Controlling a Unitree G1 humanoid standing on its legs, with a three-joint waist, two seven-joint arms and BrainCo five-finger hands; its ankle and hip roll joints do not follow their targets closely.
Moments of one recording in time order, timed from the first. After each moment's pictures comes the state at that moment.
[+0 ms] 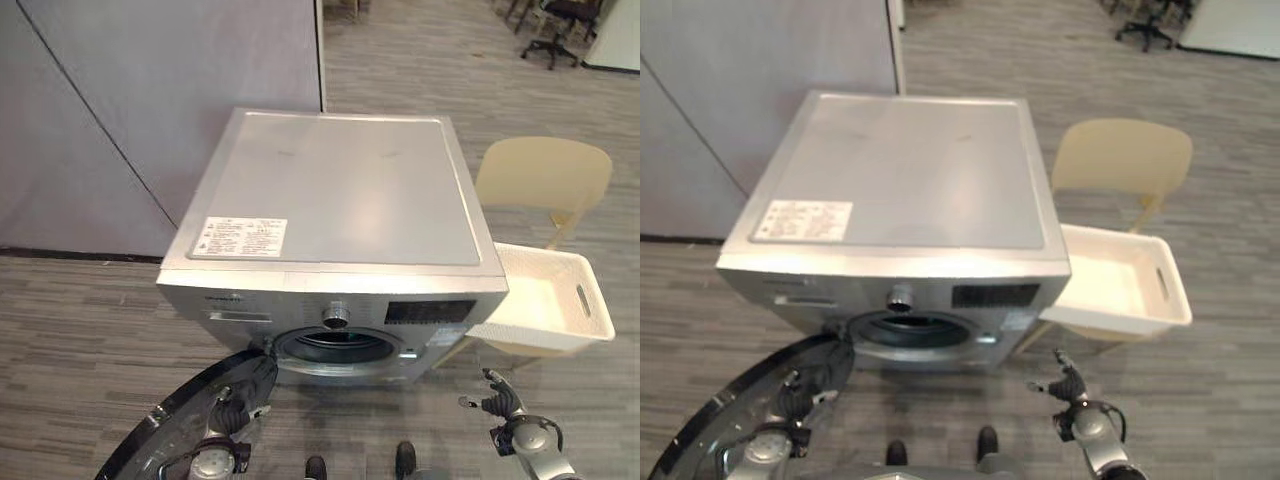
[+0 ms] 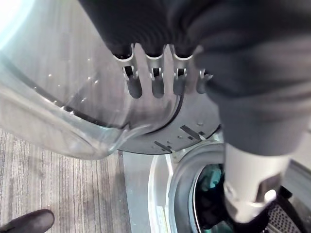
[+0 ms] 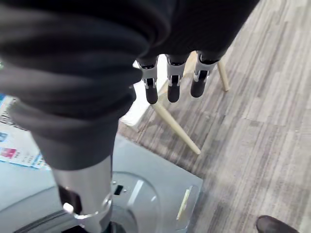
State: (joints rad) left arm 0.08 0.36 -0.13 0.71 -0.07 -0.10 0.13; right arm 0.02 -0.35 0.17 0.78 -0.09 -0.08 -0.14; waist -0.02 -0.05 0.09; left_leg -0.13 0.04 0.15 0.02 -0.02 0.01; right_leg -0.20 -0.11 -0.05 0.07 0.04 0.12
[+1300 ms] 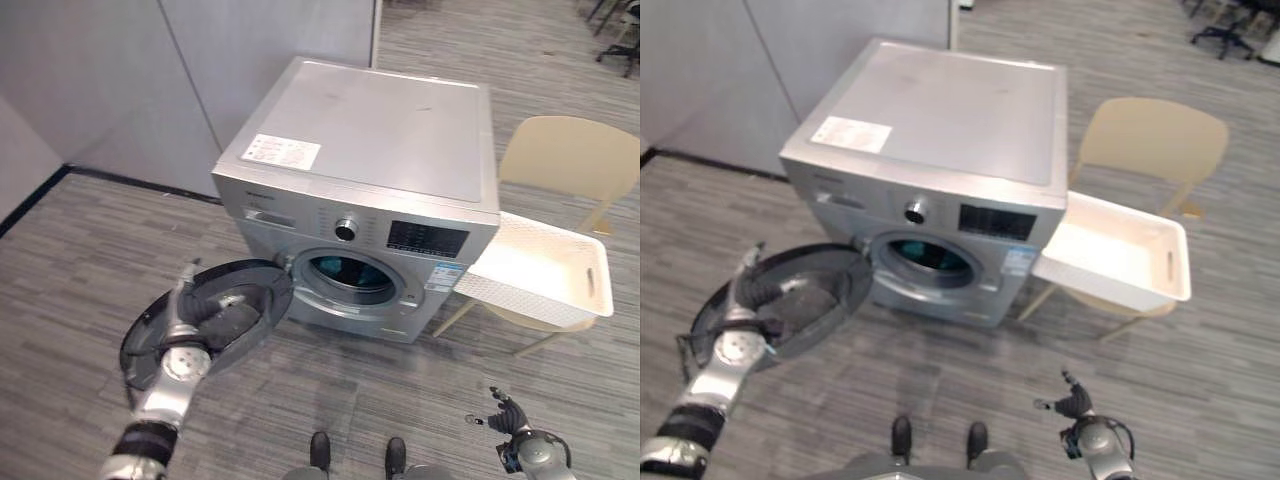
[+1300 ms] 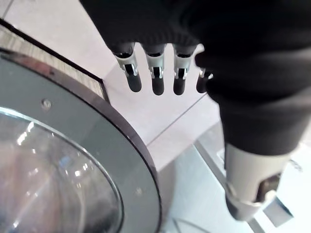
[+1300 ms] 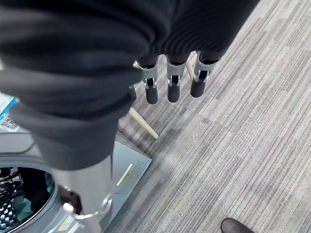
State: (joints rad) left arm -0.19 0.63 -0.06 0.60 0.02 -0.12 0.28; right arm 0.04 -0.35 0.18 0.86 -0.11 -0.09 -0.12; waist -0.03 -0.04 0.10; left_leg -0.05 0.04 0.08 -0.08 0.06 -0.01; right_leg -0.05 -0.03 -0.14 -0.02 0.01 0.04
